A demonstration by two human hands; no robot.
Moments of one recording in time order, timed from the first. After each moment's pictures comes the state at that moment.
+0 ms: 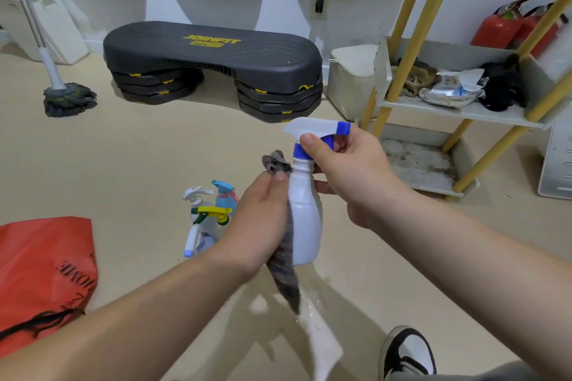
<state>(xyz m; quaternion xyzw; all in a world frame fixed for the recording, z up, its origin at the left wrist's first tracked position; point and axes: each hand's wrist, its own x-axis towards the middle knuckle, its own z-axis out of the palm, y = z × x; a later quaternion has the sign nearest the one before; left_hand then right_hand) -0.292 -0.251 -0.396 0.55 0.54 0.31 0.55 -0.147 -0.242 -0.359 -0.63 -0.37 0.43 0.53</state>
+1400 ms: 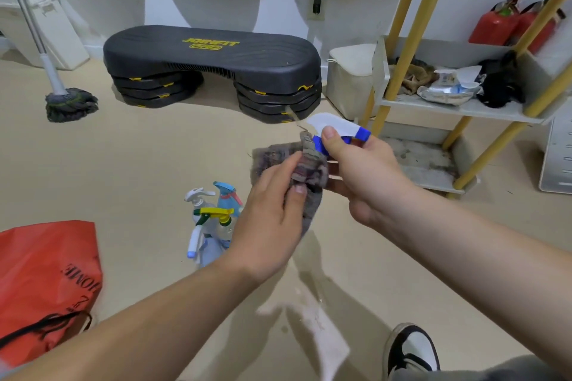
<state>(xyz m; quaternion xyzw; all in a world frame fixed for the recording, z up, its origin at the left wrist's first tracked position) -0.289 -0.252 -0.411 0.75 0.45 0.34 0.35 -0.138 -0.246 -0.355 -0.58 -0.25 0.49 0.60</state>
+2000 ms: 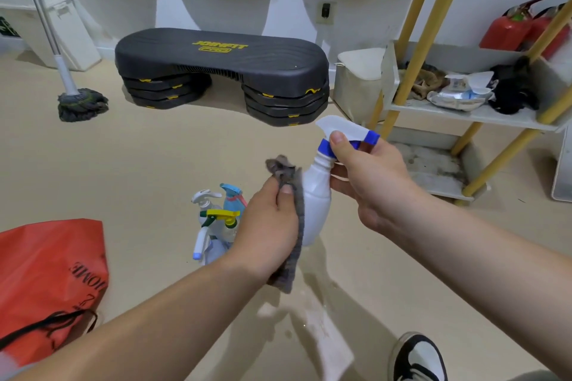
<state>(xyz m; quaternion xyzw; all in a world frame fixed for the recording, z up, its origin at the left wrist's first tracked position) -0.290 -0.249 -0.402 0.64 0.57 0.33 0.41 -0.141 -0.246 -0.358 -0.59 -0.26 0.48 0.60</state>
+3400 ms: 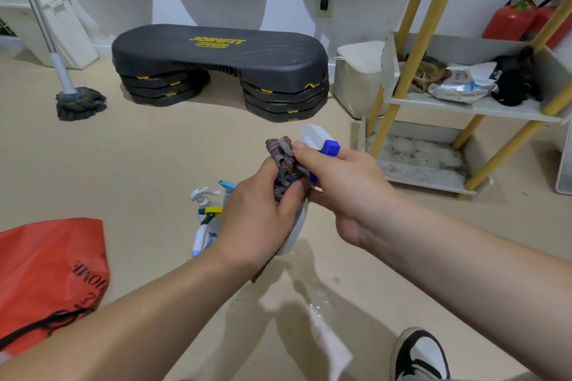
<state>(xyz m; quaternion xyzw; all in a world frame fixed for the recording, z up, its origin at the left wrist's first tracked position) -0.302 -0.242 -0.396 0.73 0.53 0.33 0.29 -0.171 -0.257 -0.353 -0.61 -0.25 0.54 0.52</state>
